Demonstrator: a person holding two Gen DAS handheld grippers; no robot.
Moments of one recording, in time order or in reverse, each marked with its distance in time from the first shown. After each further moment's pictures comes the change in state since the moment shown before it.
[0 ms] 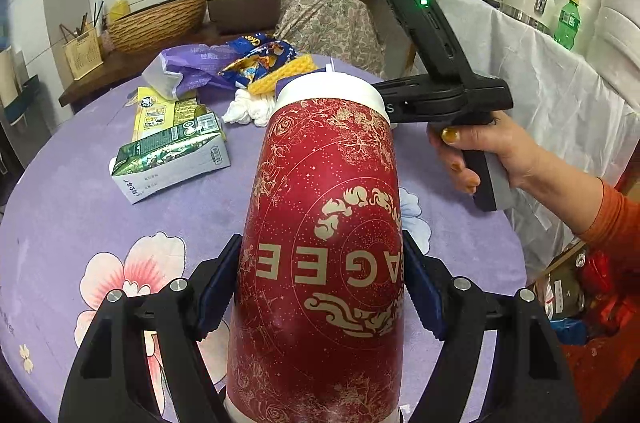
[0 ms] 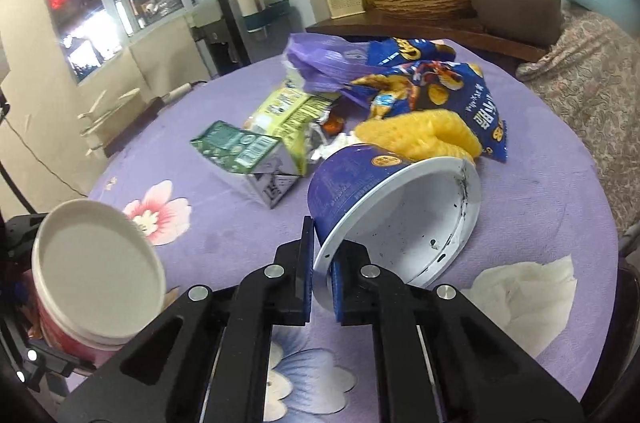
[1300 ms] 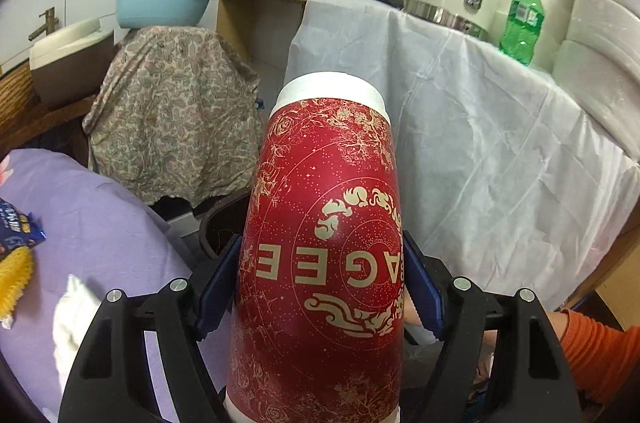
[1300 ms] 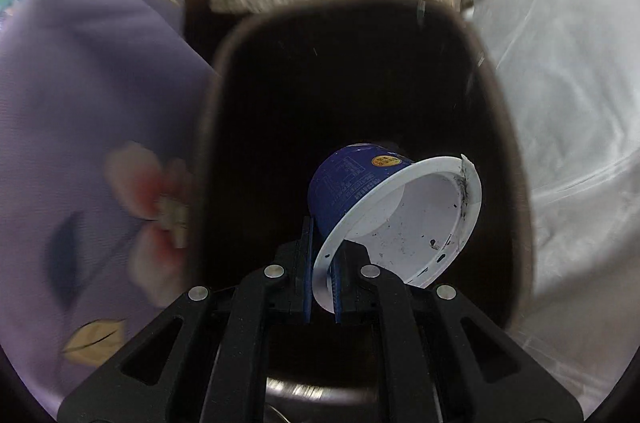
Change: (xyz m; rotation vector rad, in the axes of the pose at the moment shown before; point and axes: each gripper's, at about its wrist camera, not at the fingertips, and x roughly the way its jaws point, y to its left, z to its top) left arm 0.174 -0.222 0.162 0.116 -0.066 -0.302; right arm -0.029 -0.332 -0.202 0.494 0.356 -0.442
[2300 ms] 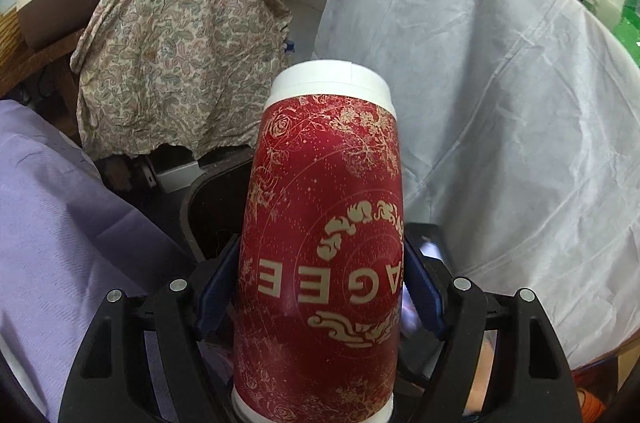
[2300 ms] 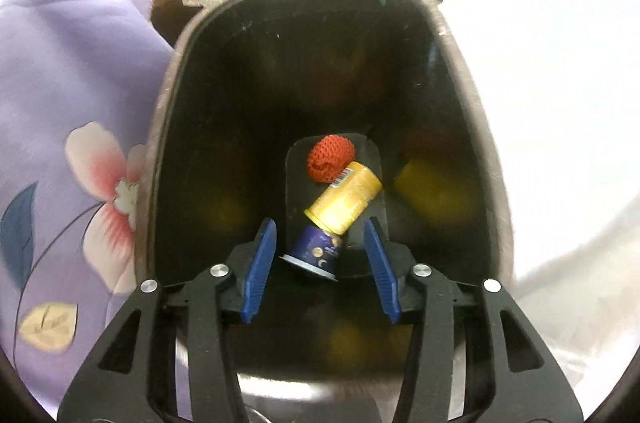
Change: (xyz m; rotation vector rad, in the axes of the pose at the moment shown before) left arm 0.132 0.014 0.016 -0.135 0.179 0.101; right arm -0.021 -0.011 -0.022 0.009 -0.059 -0.092
